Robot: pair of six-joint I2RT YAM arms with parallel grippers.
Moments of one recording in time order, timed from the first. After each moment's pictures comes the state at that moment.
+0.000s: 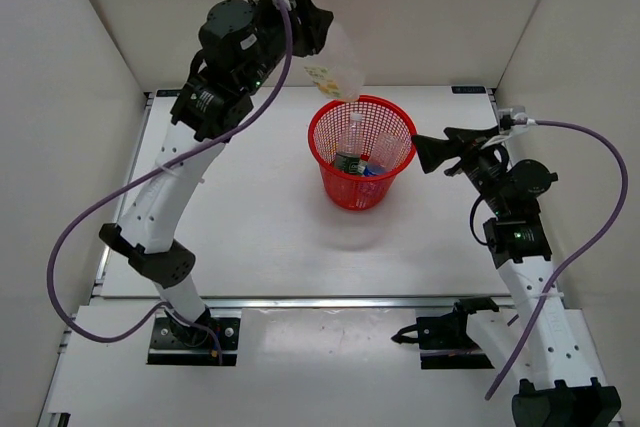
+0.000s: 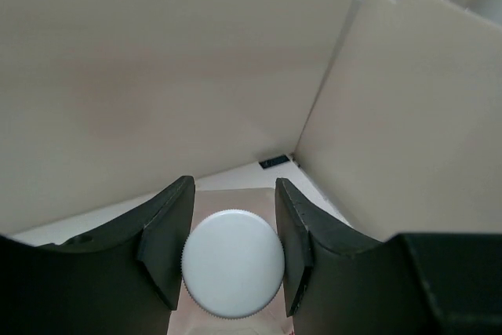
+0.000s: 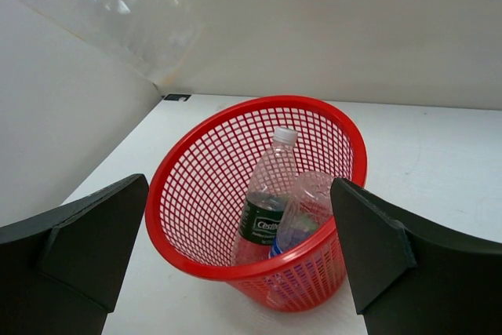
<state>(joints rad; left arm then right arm) -0.66 1.71 2.31 -0.43 -0.14 -0.21 0.07 0.76 0.78 0.16 -0.41 0.41</state>
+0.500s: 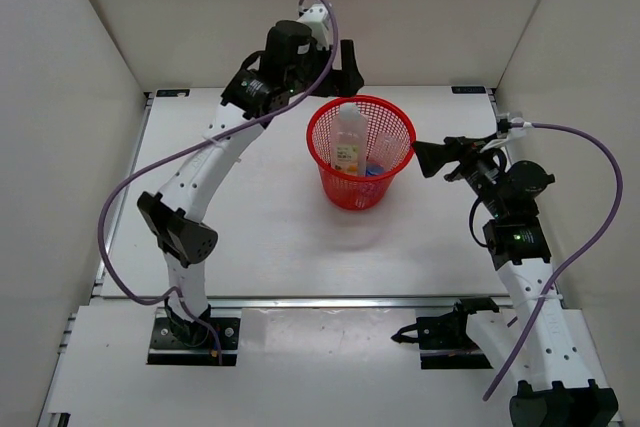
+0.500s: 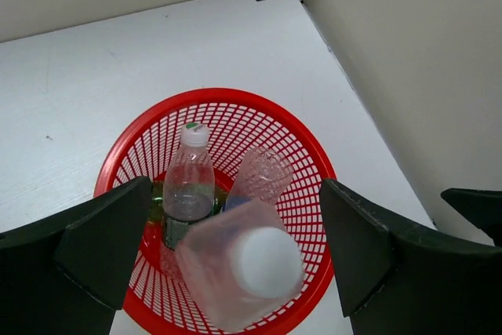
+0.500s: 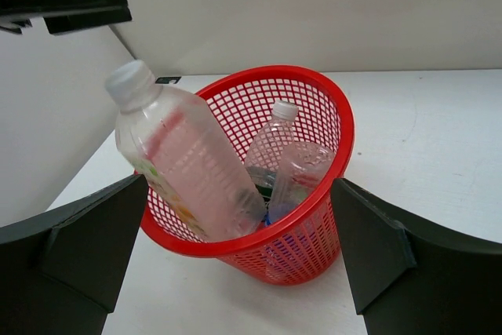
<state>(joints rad) -0.63 1.91 2.27 -0.70 0.04 -0.35 0.05 0.74 0.75 0.08 -0.40 0.41</state>
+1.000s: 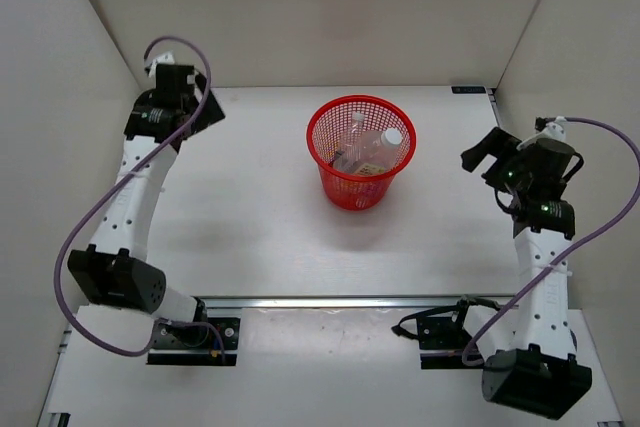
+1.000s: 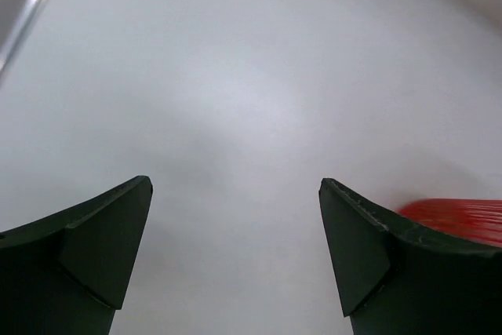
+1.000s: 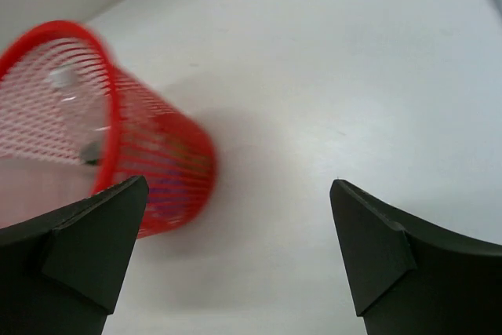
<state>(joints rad) -0.21 1.51 1.76 -0.83 -0.27 -0.49 -0.22 0.88 0.95 -0.45 -0.28 0.38</state>
